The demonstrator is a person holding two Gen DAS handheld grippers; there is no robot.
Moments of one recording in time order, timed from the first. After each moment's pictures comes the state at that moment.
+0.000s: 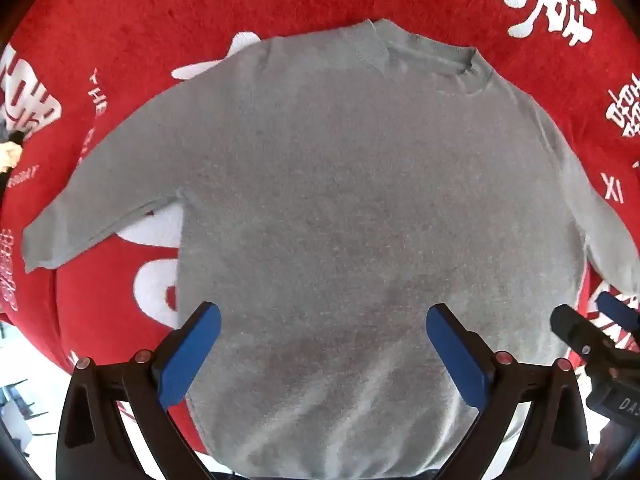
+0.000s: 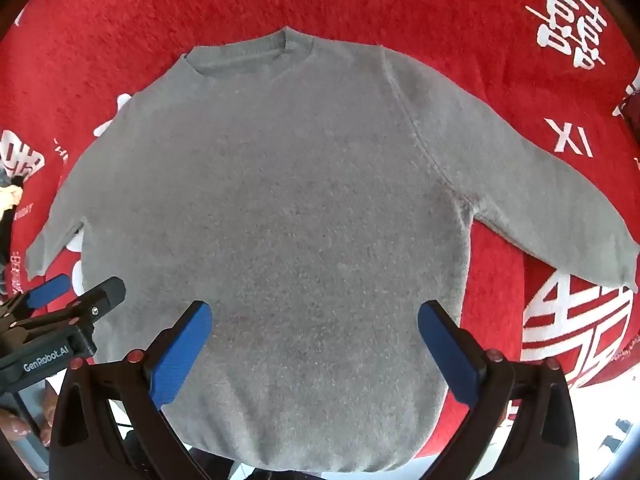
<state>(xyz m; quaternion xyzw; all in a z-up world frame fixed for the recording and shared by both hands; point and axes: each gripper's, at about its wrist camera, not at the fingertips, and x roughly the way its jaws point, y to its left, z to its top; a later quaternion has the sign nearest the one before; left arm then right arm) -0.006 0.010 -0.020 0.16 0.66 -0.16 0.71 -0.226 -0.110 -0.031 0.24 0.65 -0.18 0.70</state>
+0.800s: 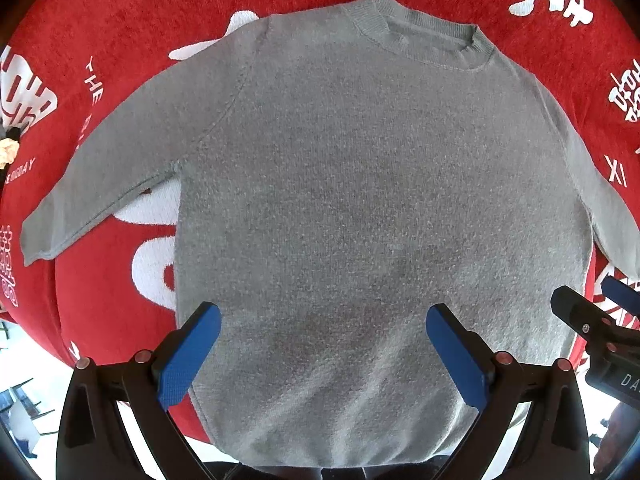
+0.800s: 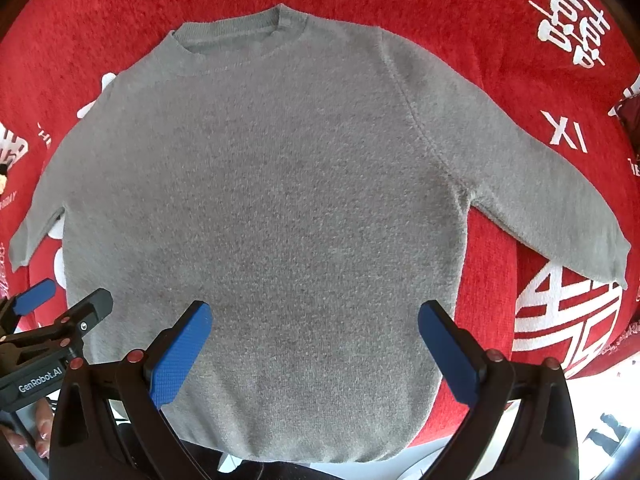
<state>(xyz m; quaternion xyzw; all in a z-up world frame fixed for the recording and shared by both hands) -0.011 0.018 -0.030 0.17 0.69 -0.17 0.69 -0.229 -0.104 -0.043 0.22 0.67 -0.19 0.68</state>
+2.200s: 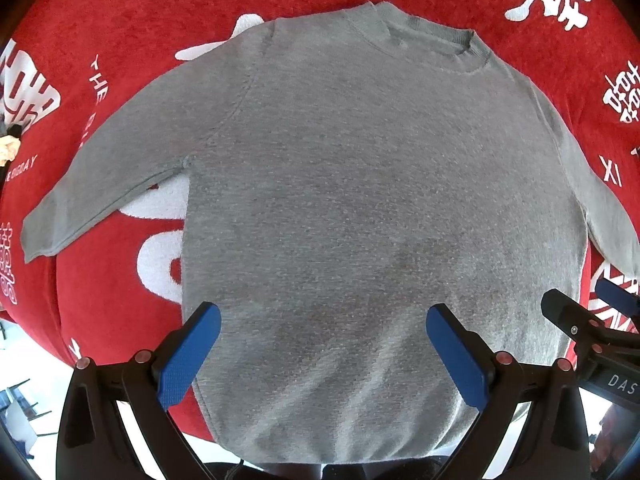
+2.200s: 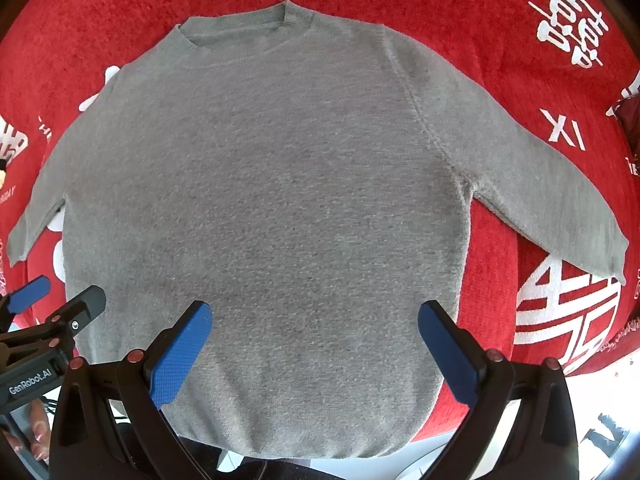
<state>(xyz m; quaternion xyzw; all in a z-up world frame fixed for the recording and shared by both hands) -0.018 0.026 -0.018 0.16 0.68 -0.17 0.69 -0.233 -0.095 -0.043 0.21 0.67 -0.19 0.68</state>
